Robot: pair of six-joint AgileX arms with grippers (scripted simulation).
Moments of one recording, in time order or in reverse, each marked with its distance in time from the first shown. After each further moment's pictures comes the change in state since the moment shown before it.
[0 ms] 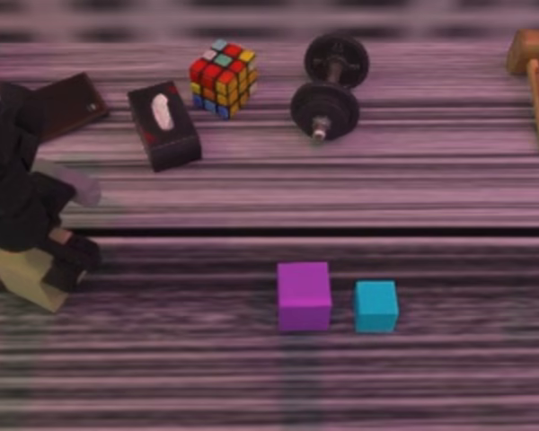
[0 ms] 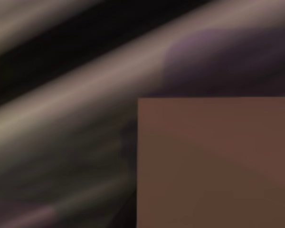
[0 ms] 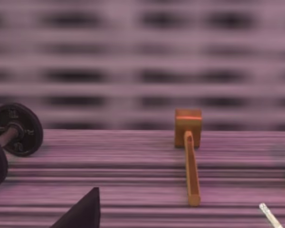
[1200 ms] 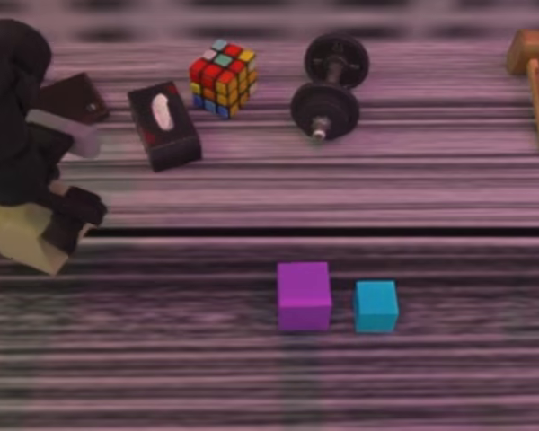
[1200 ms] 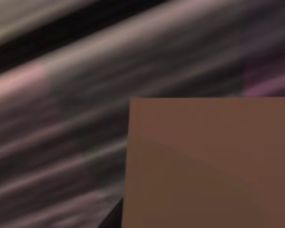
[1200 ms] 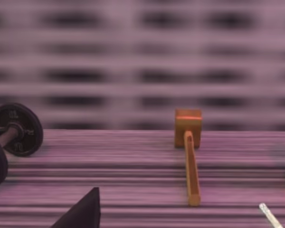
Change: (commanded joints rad) left arm -0.056 -0.115 0.160 -0.272 0.002 -0.114; right arm 0.000 0.000 0.000 0.000 0.000 0.000
